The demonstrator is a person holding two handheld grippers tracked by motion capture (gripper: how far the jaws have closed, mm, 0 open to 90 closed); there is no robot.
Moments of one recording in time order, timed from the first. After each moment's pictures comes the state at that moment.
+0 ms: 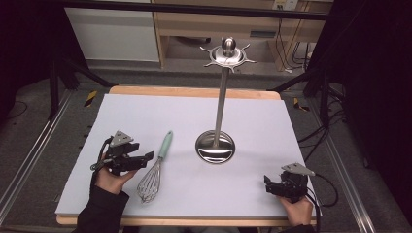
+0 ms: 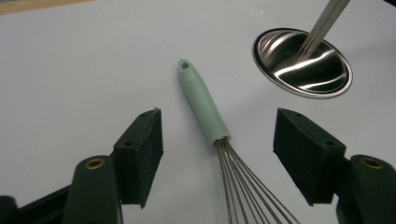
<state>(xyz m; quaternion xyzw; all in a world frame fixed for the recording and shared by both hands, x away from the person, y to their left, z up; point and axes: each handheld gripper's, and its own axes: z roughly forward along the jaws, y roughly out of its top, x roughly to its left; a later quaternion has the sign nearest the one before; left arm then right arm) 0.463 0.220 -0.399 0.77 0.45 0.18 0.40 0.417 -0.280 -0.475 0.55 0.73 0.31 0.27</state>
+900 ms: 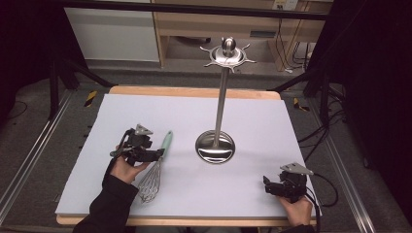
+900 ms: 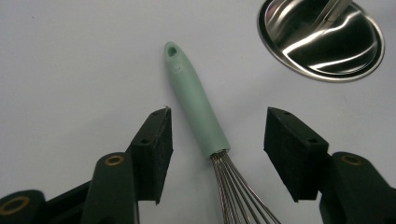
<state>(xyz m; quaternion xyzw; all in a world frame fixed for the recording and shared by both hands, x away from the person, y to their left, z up) 0.498 0.185 -0.408 0.82 0.45 0.16 0.32 0.418 -0.278 -0.477 0.55 0.73 0.30 0.27</state>
